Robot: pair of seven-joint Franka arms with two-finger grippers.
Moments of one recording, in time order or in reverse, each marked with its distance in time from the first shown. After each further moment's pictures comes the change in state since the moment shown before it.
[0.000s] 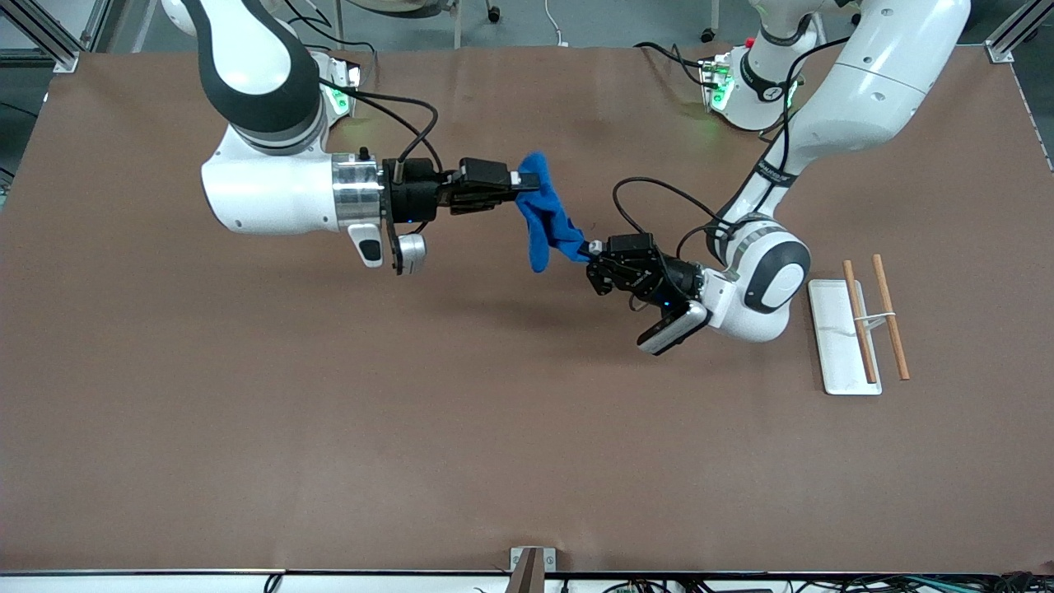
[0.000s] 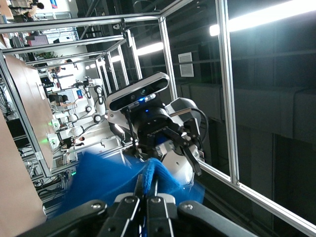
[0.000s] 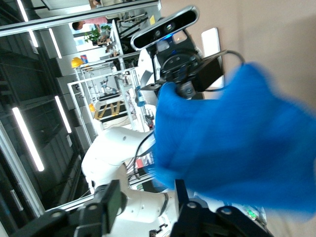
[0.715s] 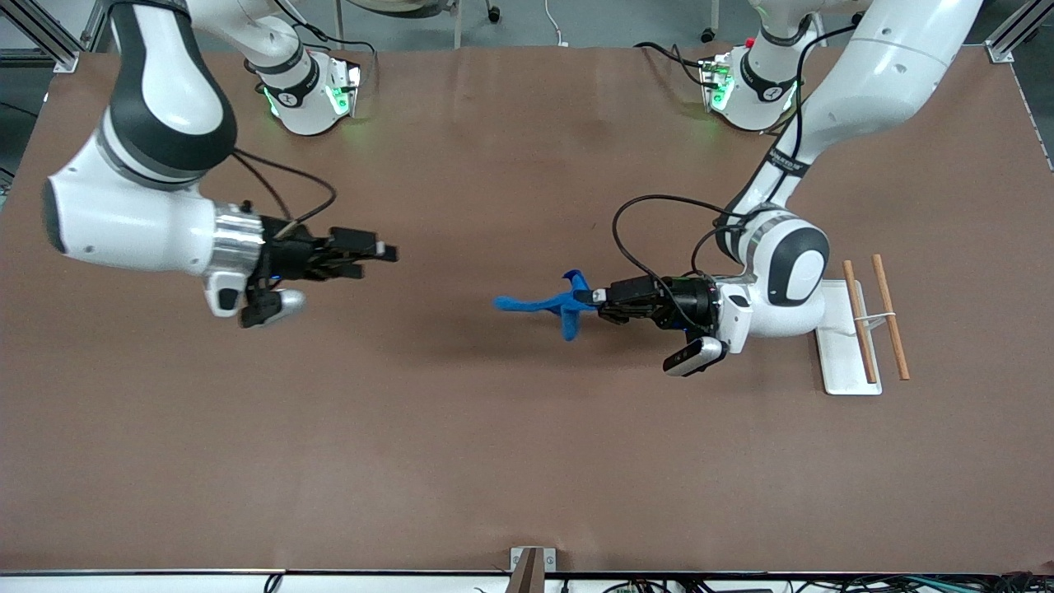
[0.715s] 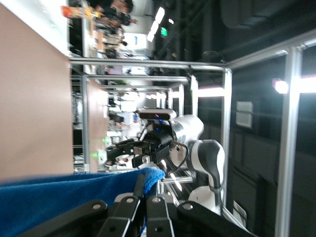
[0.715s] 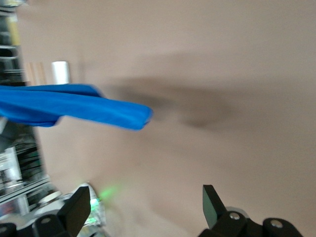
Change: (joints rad) left arm 0.011 -0.091 -0.059 0.019 0.000 0.456 -0.316; right arm -0.270 -0.025 -0.013 0.011 -0.750 -0.124 -0.009
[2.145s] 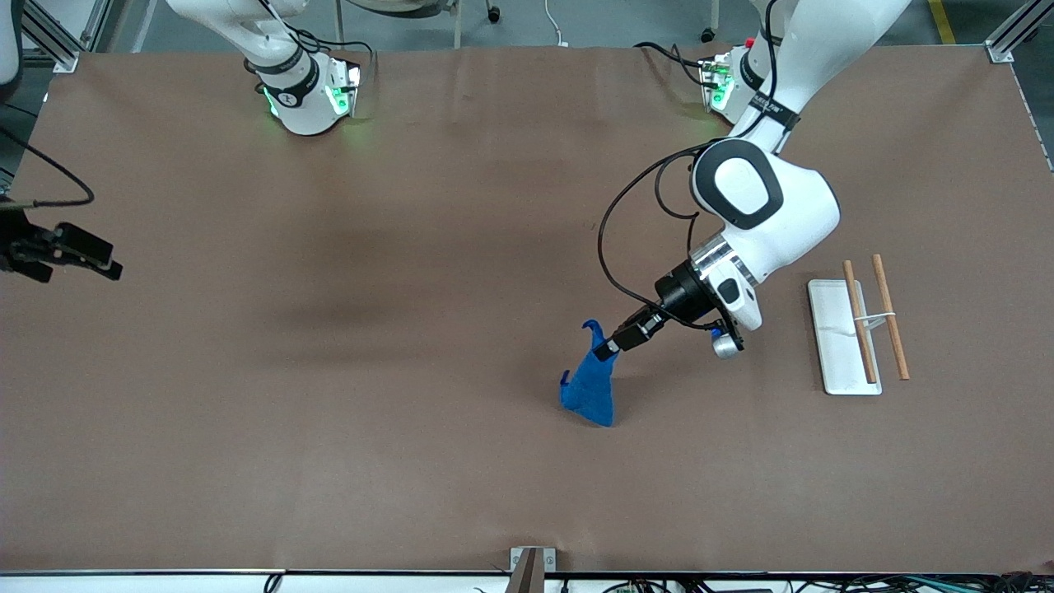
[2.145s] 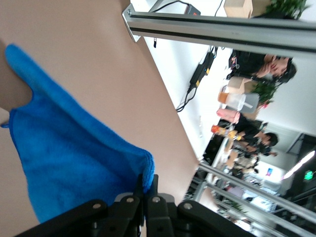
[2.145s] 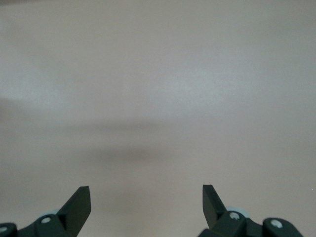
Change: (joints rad) left arm -0.097 -0.147 -0.068 -0.060 0.490 0.866 -0.764; right arm -0.272 -0.123 0.003 0.187 -0.638 -0.168 -0.012
